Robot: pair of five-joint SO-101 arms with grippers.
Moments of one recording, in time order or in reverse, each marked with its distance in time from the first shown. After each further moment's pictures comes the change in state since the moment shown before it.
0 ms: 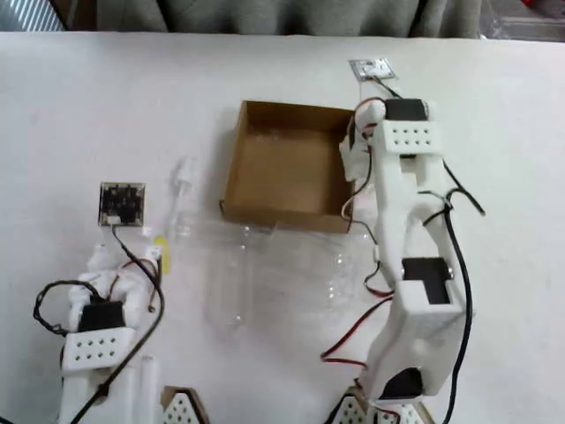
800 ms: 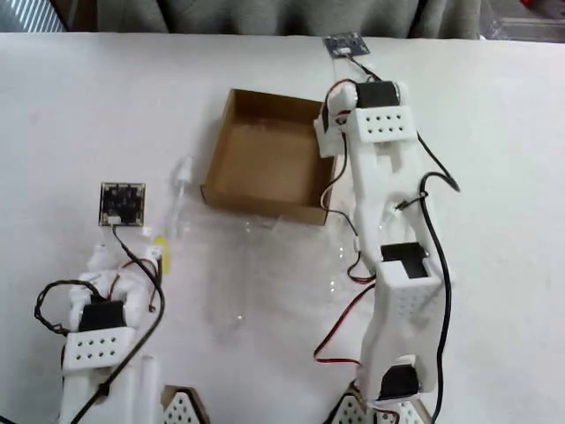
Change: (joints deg) left arm 0.0 0.0 0.0 0.0 0.0; right arm -5.0 9.0 -18.3 2.8 -4.5
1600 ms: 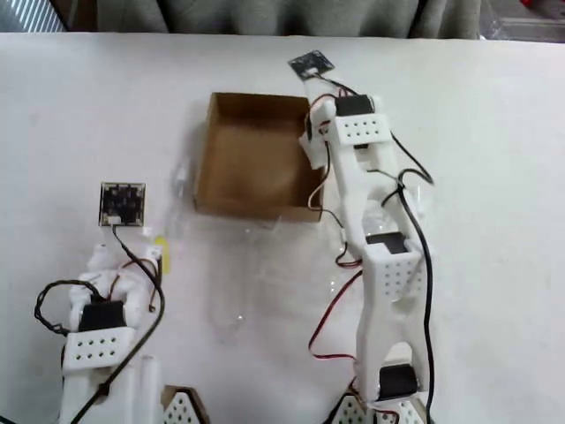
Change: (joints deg) left arm 0.0 0.0 0.0 0.0 0.0; right arm -2.2 11.6 -1.2 -10.7 16.1
